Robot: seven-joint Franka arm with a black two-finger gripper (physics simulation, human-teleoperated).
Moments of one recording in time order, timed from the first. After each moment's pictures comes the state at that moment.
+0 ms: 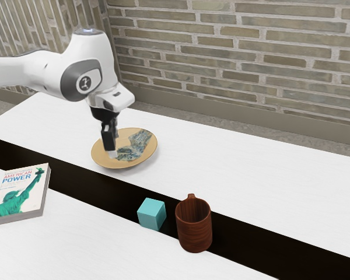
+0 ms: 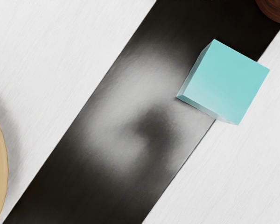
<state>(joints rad) -0.09 0.02 0.05 -1.95 0.04 1.97 0.89</state>
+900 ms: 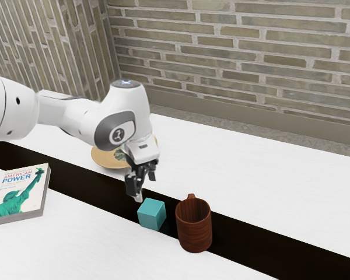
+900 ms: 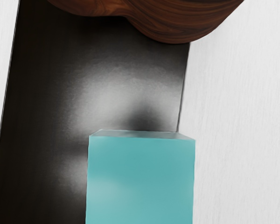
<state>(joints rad) -0.14 0.13 -0.06 -2.11 -0.01 2.20 1.23</state>
